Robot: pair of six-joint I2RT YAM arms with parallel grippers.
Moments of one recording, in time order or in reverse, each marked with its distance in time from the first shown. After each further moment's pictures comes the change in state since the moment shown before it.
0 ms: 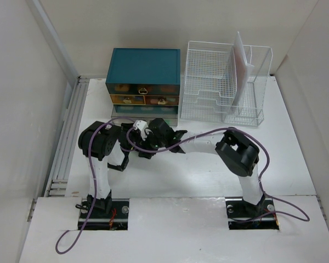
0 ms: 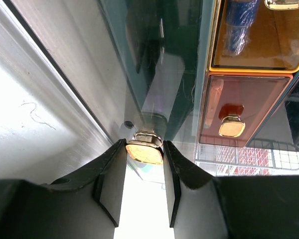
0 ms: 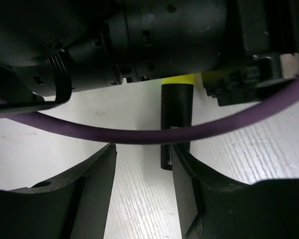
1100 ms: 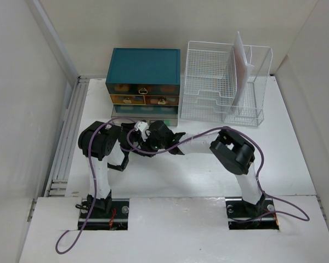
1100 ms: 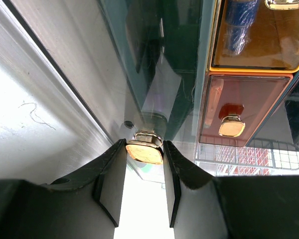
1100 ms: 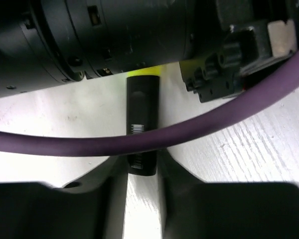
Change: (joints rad) left arm 0.002 0.000 0.000 0.000 0.006 0.000; right arm 0.003 0.059 -0.018 0.066 0.055 0.007
